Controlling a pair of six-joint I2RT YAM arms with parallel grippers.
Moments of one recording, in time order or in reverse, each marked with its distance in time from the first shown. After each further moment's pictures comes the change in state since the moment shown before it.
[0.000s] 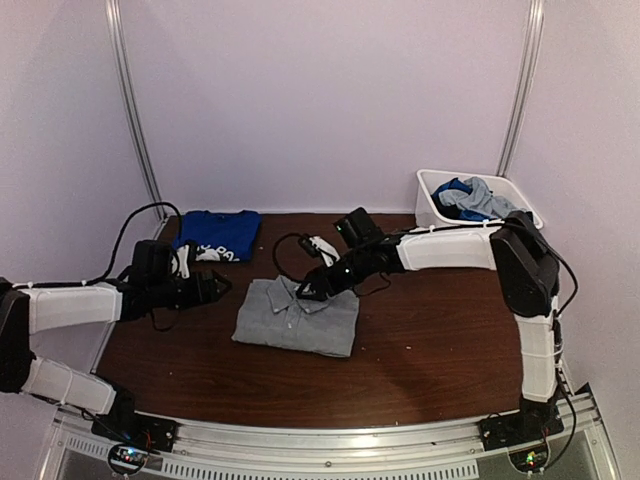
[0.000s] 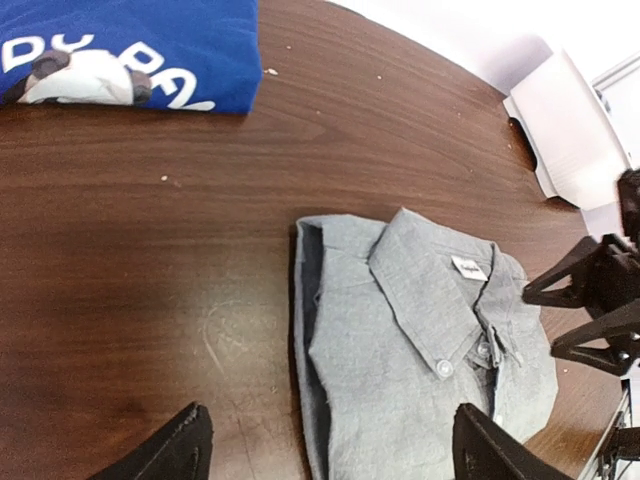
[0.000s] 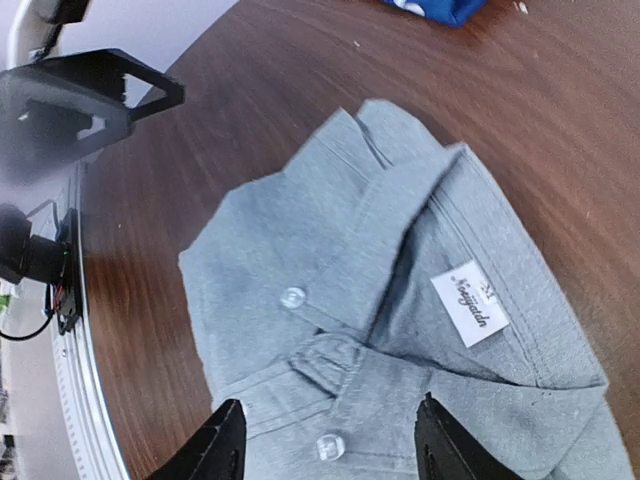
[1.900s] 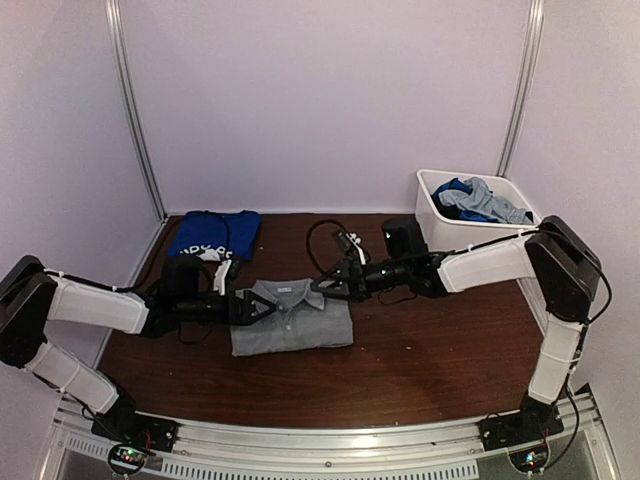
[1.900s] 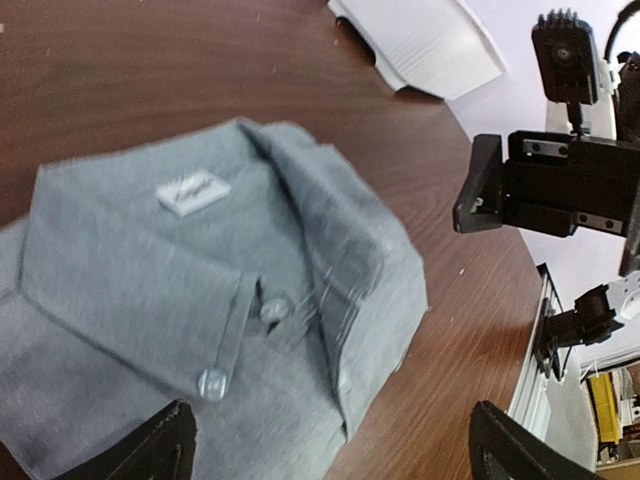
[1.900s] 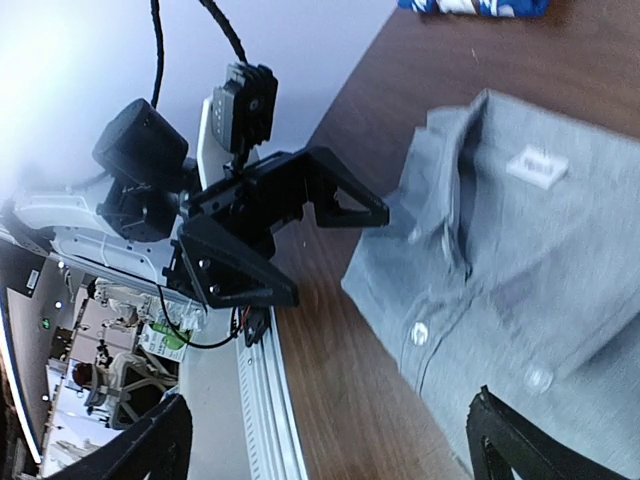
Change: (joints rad) left arm -0.232 0.146 -0.090 0.332 0.212 -0.049; right arm -0.055 -0.267 -0.511 0.613 -0.334 0.481
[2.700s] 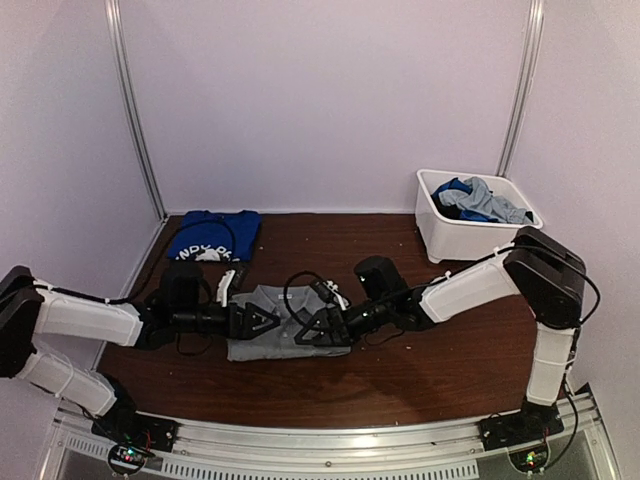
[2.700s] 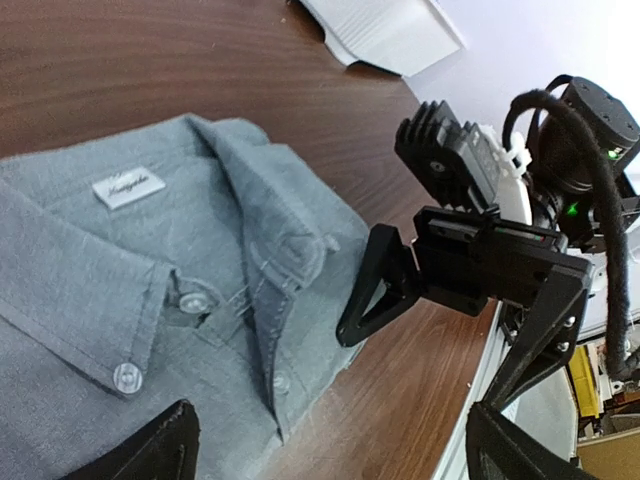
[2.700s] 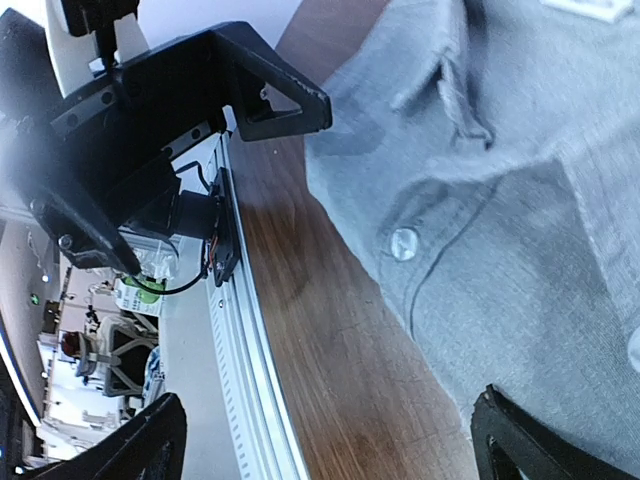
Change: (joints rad) left arm -0.094 -0.149 -0.021 -0.049 -0.006 -0.035; right arm 0.162 0.028 -0.026 -0.079 0.108 -0.024
